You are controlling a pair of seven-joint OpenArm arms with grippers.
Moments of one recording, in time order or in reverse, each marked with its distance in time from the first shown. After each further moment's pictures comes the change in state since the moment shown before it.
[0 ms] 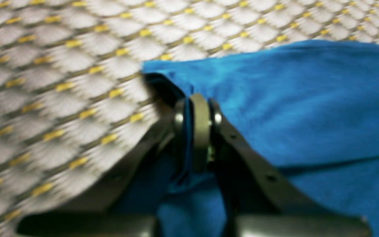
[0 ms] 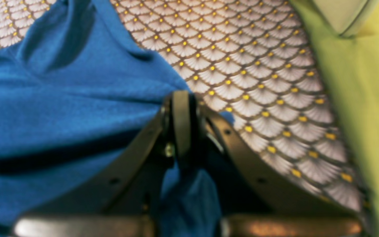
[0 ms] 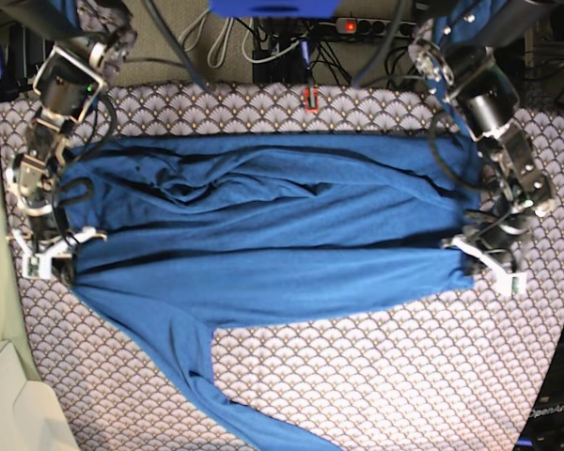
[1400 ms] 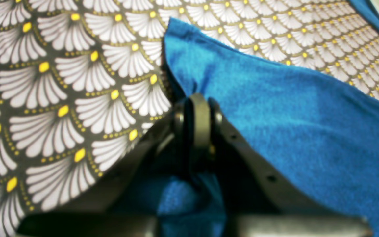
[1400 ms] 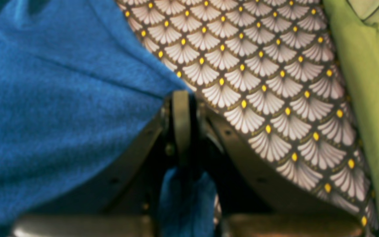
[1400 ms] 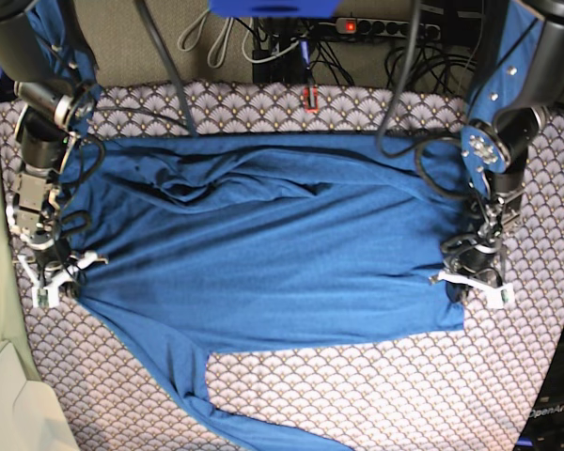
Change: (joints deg) left arm -19.0 -9.4 -0.2 -54.7 8.8 12.6 -38.0; right arm 14.0 7.0 -5.4 -24.6 -5.6 -6.2 -0.1
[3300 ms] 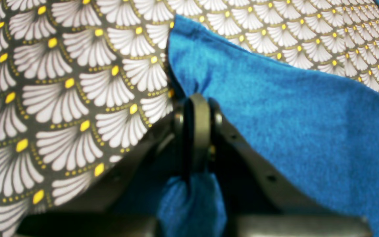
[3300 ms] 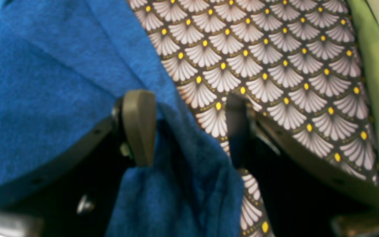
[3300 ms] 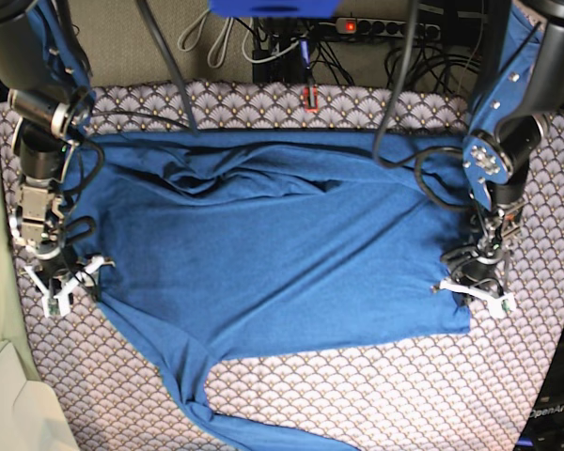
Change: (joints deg) left arm -2.6 0.0 0.4 -0.8 1.3 6.1 1.7; right arm 2.5 0.9 -5.7 -3.5 0.0 -0.4 -0.4
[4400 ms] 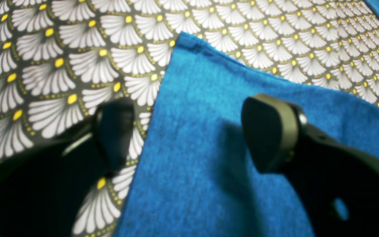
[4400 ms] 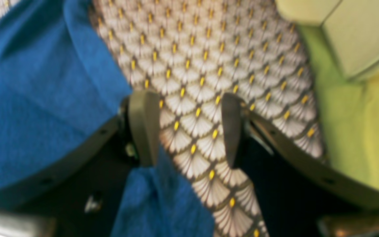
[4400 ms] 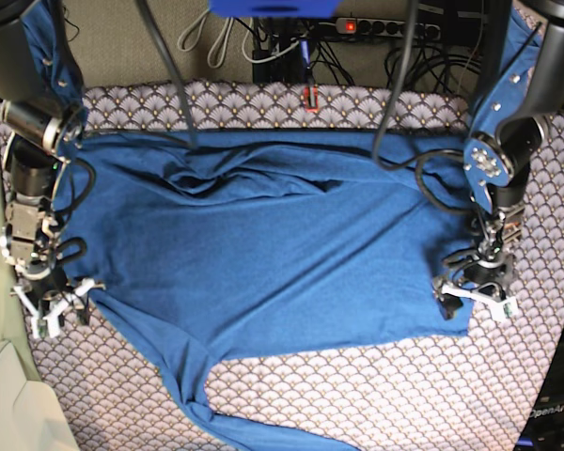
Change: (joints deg) left arm -0.5 0.0 0.0 0.0 0.2 0.2 -1.1; right arm 3.8 1.1 0.0 0.1 0.0 0.0 -0.2
